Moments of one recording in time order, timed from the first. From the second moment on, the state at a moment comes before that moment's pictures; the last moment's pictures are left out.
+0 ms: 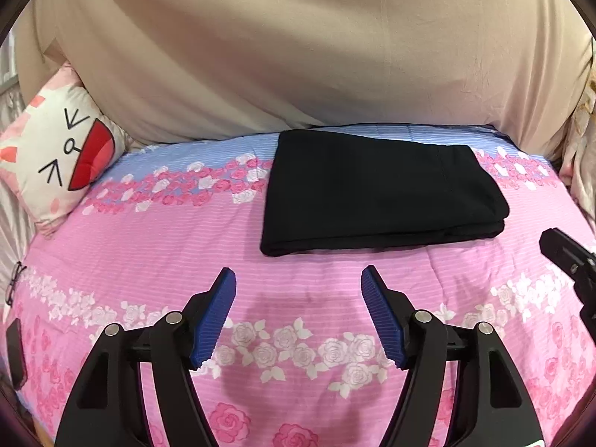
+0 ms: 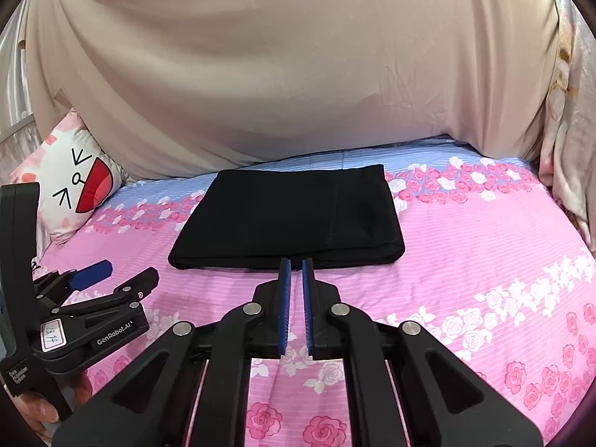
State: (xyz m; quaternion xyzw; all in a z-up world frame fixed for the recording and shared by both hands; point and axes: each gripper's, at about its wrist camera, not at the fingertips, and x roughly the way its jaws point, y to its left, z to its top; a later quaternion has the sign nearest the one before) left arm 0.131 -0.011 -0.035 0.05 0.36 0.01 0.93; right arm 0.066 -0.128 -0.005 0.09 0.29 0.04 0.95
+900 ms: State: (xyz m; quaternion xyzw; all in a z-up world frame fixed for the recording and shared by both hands) left arm 0.120 -0.009 -0.022 0.06 0.34 0.01 0.94; right arm 0.066 -0.121 -0.003 0.08 0.29 0.05 0.95
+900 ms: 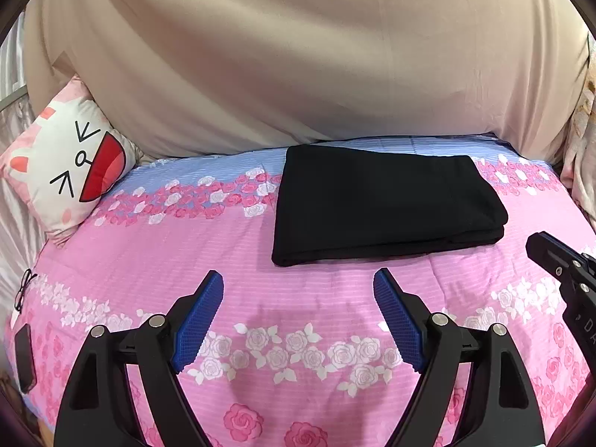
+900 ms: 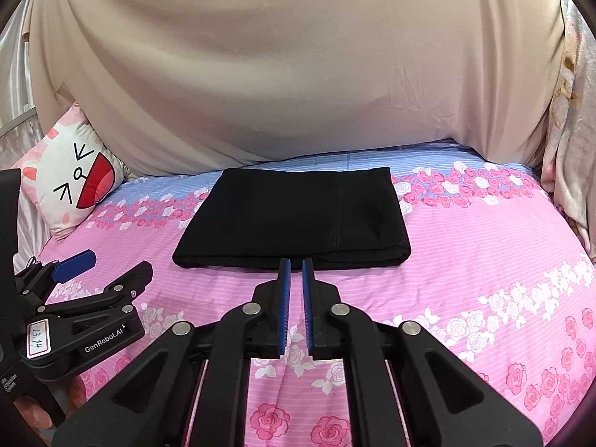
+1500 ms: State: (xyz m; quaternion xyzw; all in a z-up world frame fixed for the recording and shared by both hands) left arm 0.120 -0.005 -0.022 0.05 0.34 0.00 0.94; right arm 0.066 -0.120 -0.002 0.07 0.29 0.04 0.95
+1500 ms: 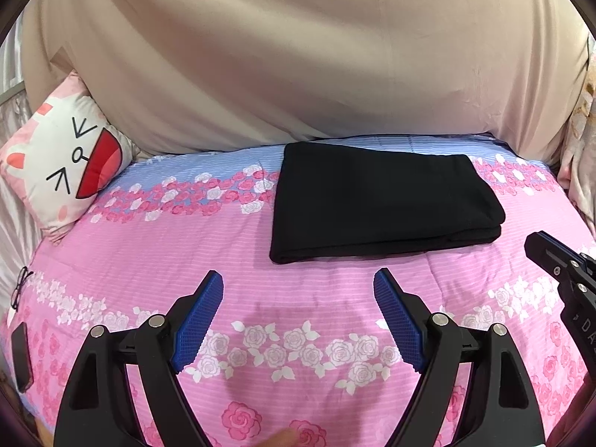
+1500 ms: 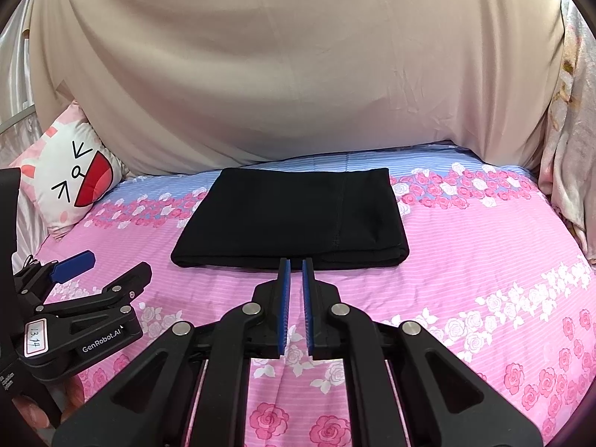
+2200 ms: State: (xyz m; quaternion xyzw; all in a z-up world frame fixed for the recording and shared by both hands) left arm 0.126 -0.001 -0.028 0.03 0.36 -0.03 0.93; right arm 0.064 -0.121 -0.003 0.07 0.30 0.04 0.95
